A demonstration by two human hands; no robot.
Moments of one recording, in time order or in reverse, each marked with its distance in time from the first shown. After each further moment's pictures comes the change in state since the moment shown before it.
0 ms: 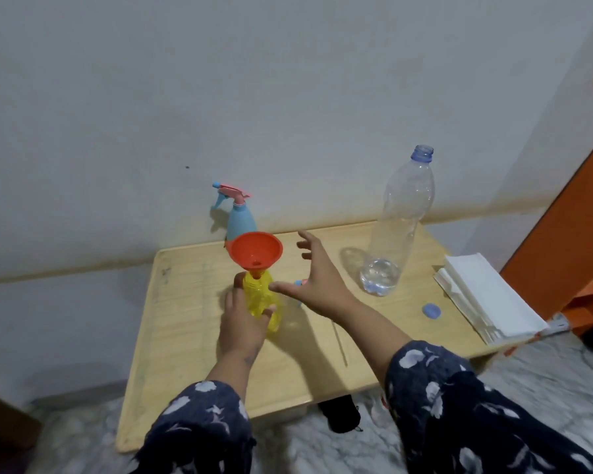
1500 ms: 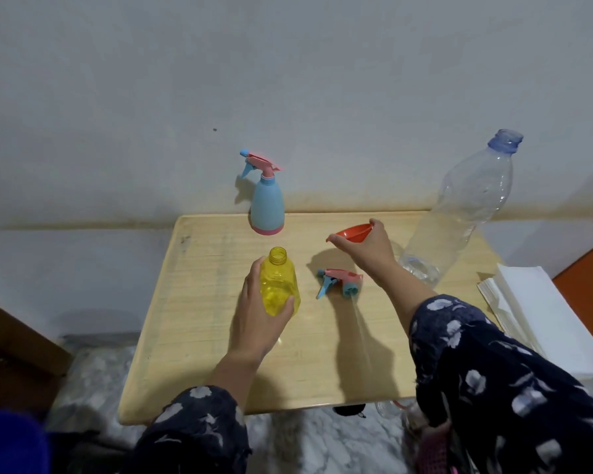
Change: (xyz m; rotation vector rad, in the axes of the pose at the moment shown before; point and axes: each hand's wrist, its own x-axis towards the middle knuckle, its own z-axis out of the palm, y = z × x) left_hand -0.003 -0.014 0.009 -0.117 0.046 0.122; right_hand 0.085 0.065 -0.020 0.010 0.097 0.417
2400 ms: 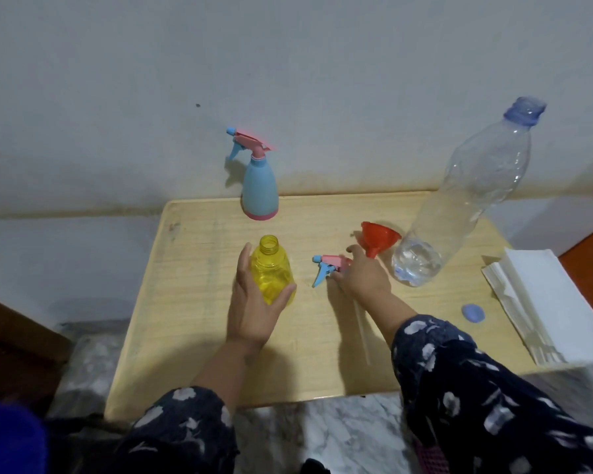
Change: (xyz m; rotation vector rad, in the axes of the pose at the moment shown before) left_hand 0.005 0.002 0.010 -0.009 0.007 -0.057; right_hand -0.003 0.068 0.033 -0.621 -0.113 0.011
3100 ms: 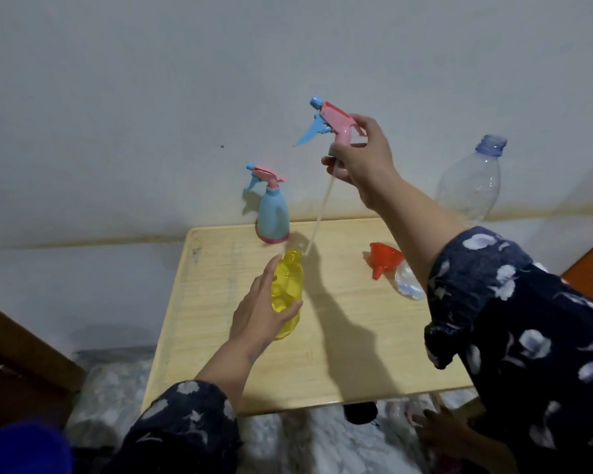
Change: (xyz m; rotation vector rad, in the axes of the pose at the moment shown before) left_hand 0.001 0.025 -0.048 0.213 -0.215 0.023; right_hand -0.040 -0.143 -0.179 1.141 0.154 -0.258
